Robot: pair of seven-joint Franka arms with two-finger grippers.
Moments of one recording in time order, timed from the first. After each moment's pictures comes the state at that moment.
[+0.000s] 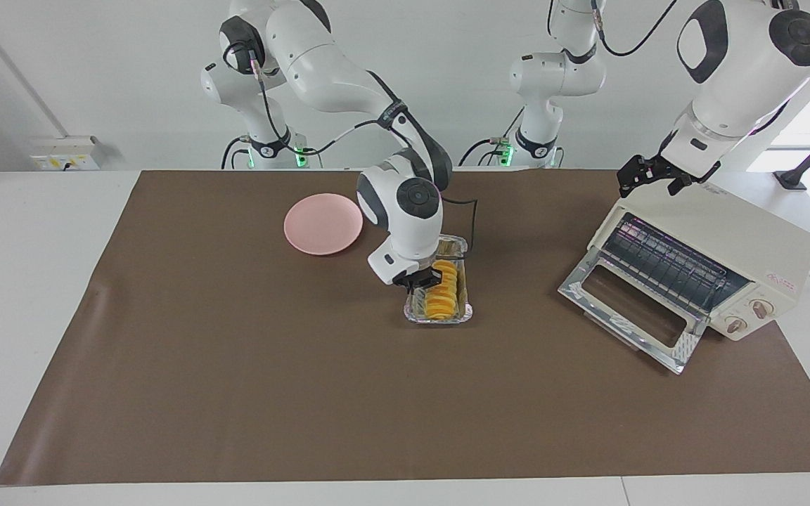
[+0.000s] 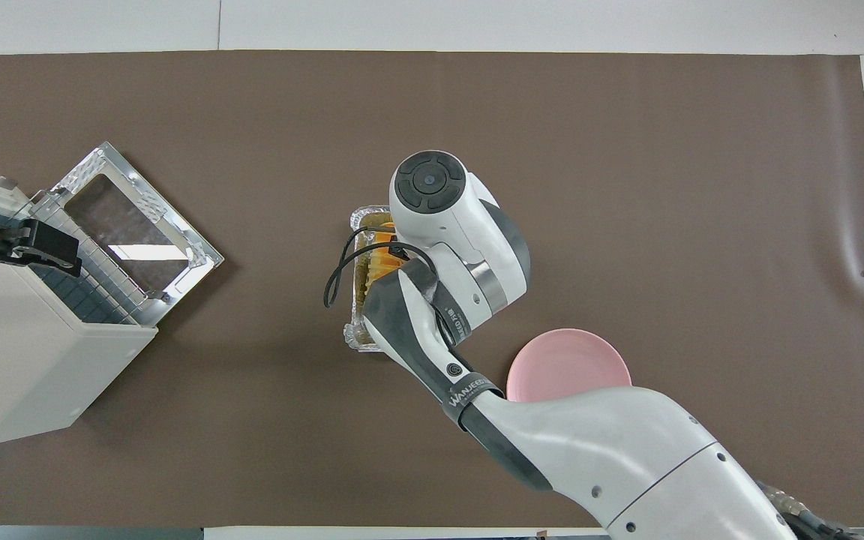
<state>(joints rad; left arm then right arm) -0.09 0.01 0.03 -1.63 0.02 1.46 -0.01 0.60 0.60 -0.01 -1.48 0.06 2.01 0.75</state>
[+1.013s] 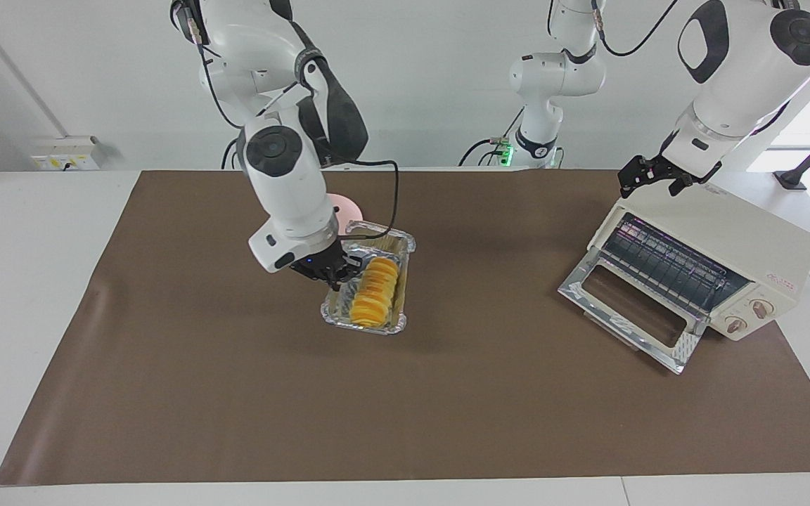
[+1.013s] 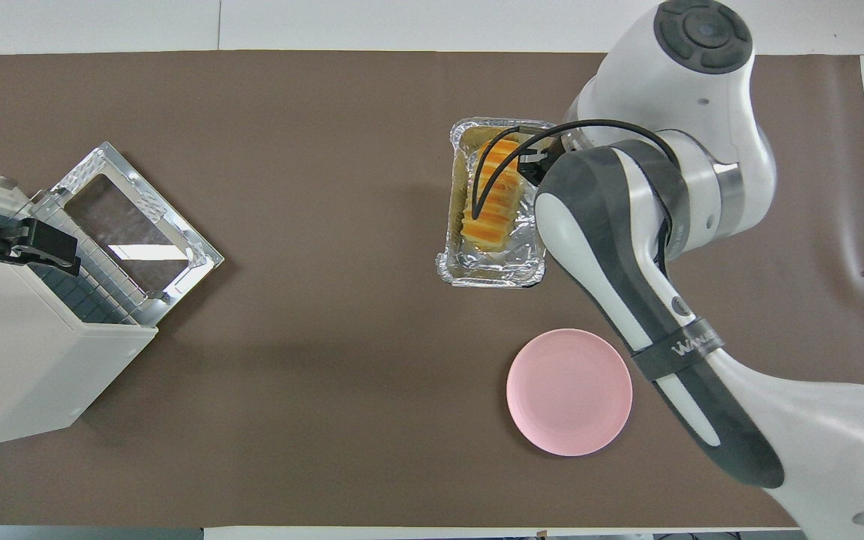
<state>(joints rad) -0.09 0.01 0.03 -1.63 0.02 1.46 -0.01 0.31 0.40 -0.02 -1.42 0.11 1.82 0.42</state>
